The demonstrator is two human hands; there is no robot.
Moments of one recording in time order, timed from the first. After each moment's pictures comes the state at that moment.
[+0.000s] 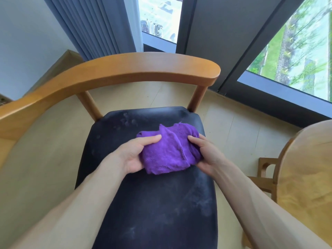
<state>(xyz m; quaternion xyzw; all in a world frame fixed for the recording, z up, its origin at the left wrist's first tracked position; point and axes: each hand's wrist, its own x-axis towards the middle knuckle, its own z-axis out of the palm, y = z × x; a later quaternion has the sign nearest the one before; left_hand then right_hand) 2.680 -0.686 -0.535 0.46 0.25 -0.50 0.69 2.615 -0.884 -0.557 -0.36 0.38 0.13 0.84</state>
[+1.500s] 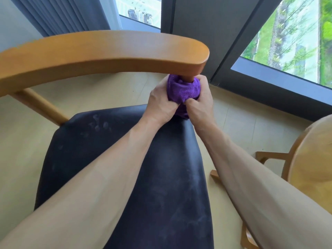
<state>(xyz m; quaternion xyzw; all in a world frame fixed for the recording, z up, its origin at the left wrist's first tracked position) 2.769 -0.838 -0.580 0.81 -0.16 -0.09 0.55 2.718 -0.941 -0.578 -0.76 0.23 -0.15 0.59</state>
